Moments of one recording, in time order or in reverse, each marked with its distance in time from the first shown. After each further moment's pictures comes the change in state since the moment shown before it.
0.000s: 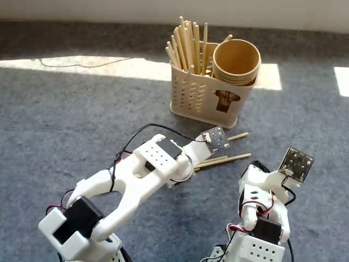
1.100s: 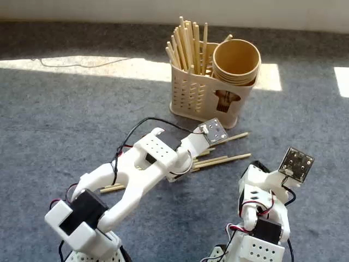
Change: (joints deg) left arm -2.5 4.0 -4.3 0.8 1.1; right arm 0.0 0.0 0.0 0.0 0.0
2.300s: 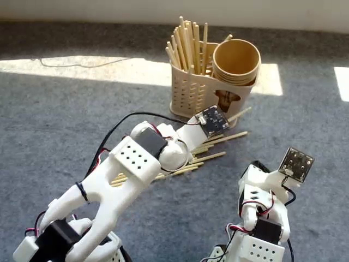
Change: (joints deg) left arm 0.1 -19.9 -2.8 11.5 -0.2; right arm 0.0 0.0 0.0 0.0 0.0
